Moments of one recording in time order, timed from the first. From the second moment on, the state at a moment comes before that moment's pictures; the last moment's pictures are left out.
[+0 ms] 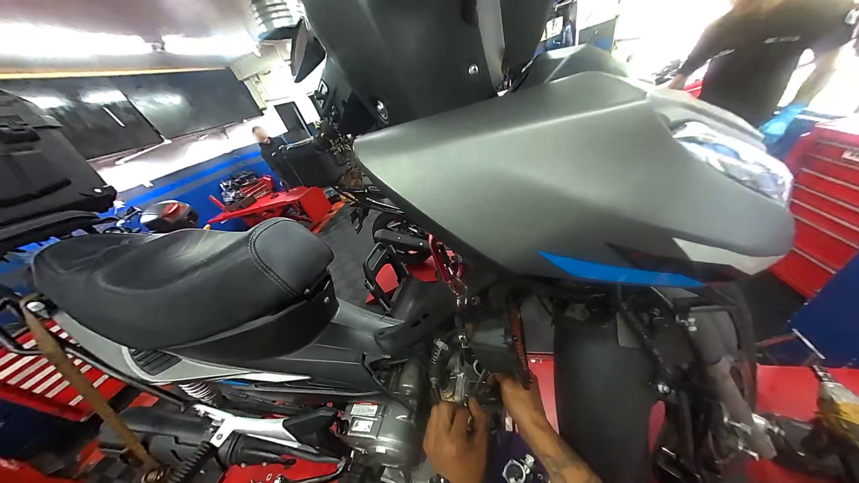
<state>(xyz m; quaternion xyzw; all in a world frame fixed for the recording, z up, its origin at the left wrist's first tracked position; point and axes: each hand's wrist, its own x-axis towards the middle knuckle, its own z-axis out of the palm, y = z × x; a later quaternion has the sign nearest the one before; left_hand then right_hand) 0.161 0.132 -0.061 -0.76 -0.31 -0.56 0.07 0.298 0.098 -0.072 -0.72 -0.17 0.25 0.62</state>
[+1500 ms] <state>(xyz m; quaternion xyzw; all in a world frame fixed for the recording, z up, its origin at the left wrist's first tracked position) 0.148 0.155 -0.038 -0.80 -0.31 -0.52 0.05 0.302 0.109 -0.068 -0.64 -0.09 0.28 0.71</state>
